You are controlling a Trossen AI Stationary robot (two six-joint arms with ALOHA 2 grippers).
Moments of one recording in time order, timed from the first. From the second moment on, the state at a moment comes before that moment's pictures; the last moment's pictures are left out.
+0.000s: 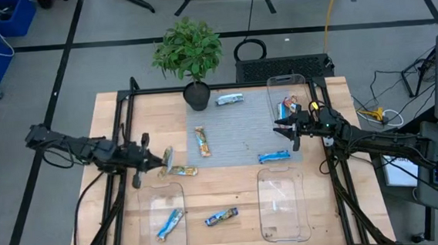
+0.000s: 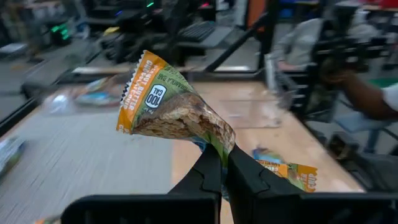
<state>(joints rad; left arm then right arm) -0.35 0.37 0.34 -0.13 -0.18 -0.08 -0.48 0.54 0.01 0.41 -0.27 0.11</state>
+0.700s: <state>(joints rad) -0.47 0.06 0.22 -0.16 -0.41 -0.02 -0.48 0.54 0.01 0.41 -0.27 0.11</state>
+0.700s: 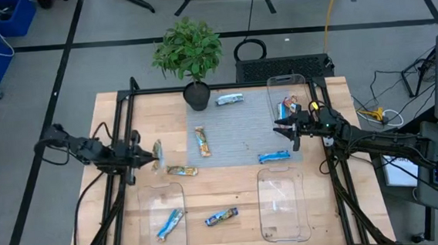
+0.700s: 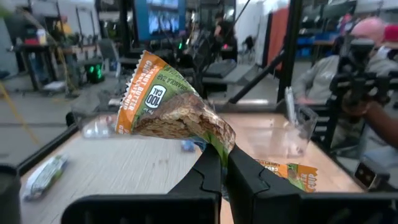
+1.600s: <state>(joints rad) -0.50 0.42 0.20 -0.11 0.01 -0.70 -0.48 0.54 0.01 0.44 -0.26 0.11</state>
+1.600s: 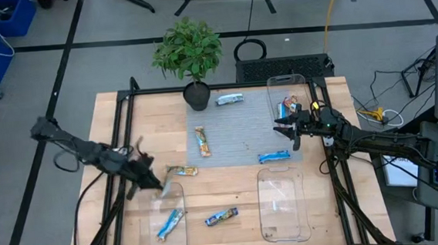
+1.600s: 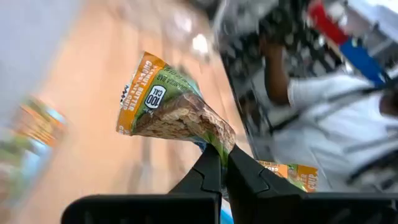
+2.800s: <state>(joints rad) -0.75 1.31 0.73 -0.51 -0.03 -1.31 -0.48 0.54 0.01 0.44 -0.26 0.11</state>
